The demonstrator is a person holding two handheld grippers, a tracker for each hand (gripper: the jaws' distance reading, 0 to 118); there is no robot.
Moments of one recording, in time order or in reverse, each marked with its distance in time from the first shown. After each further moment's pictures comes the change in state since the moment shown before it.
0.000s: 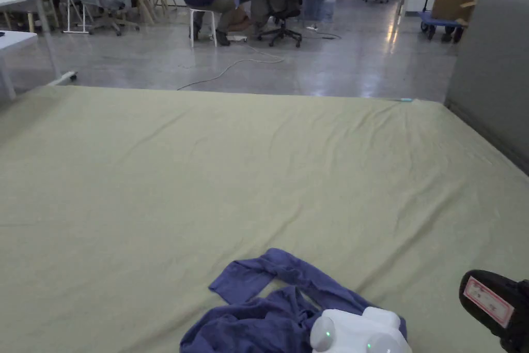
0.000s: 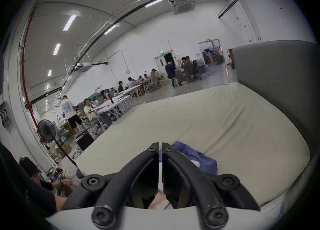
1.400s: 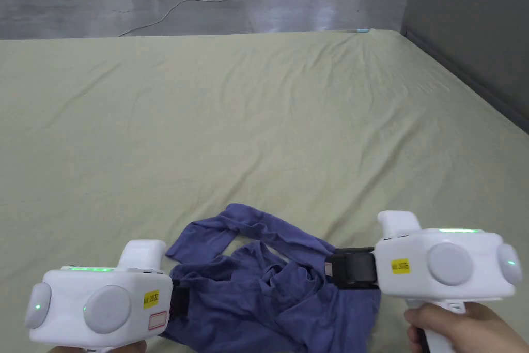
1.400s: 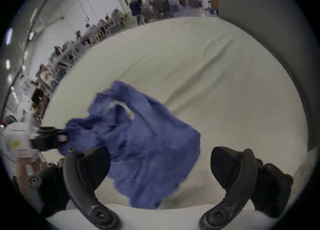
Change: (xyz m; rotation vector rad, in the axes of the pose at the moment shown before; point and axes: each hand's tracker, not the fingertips) left arm -0.182 -0.053 0.140 0.150 0.324 0.118; right arm 0.127 -0.084 -0.274 -0.668 -0.337 -0.050
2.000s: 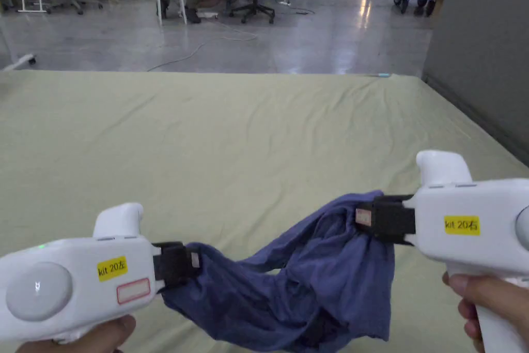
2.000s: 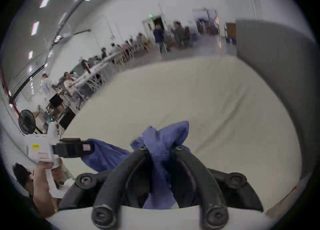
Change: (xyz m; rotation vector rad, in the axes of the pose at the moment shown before) left arm -0.013 0.040 0.123 0.325 -0.197 0.197; right arm -0.057 0.062 0.181 0.373 0.191 0.112
